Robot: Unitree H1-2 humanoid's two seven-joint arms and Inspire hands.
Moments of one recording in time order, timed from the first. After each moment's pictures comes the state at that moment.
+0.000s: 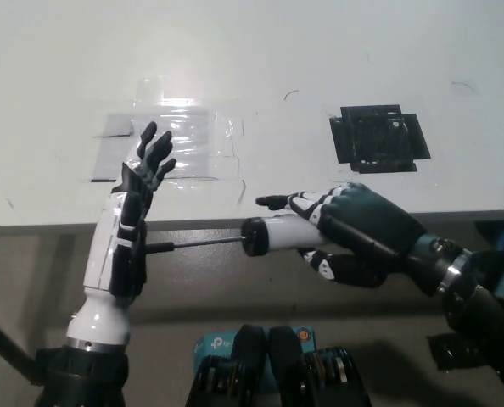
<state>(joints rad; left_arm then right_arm) -0.17 -0.01 -0.06 -0.41 0.08 0.07 -0.05 -0.51 -0.37 0.42 -0.30 -0.59 -0.03 0.50</state>
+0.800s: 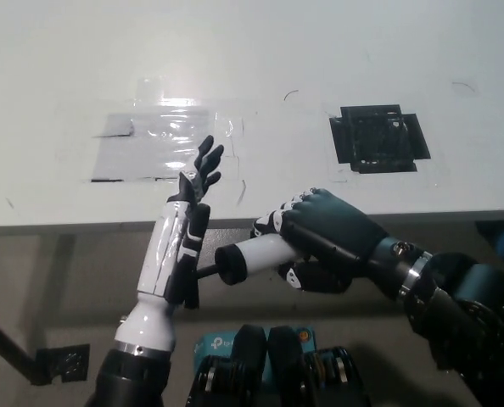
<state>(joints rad) -0.16 -0.06 -0.18 -0.38 0.24 0.09 -0.02 -0.53 -0.29 0.46 -0.30 -0.65 0.01 0.56</state>
